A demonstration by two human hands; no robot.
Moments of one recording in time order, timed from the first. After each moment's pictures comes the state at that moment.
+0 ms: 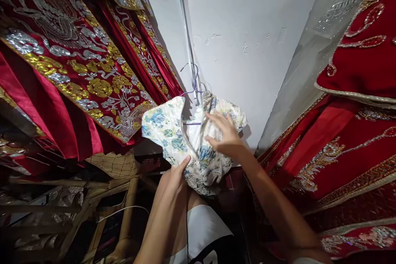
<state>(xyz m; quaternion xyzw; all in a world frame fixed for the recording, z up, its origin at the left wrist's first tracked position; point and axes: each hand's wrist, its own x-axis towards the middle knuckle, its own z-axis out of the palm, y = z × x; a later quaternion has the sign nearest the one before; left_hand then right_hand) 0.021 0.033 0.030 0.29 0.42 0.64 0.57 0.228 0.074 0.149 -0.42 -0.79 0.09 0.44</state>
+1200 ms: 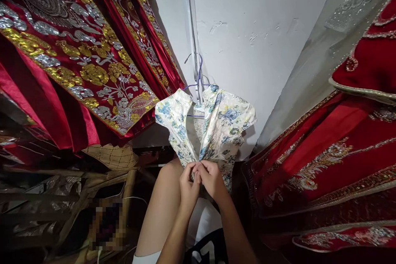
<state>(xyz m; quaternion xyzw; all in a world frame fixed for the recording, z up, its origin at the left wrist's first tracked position) 0.056 -0.018 -0.008 0.56 0.51 0.58 0.28 0.158 -0.007 0.047 -0.44 -0.51 0.56 0.48</state>
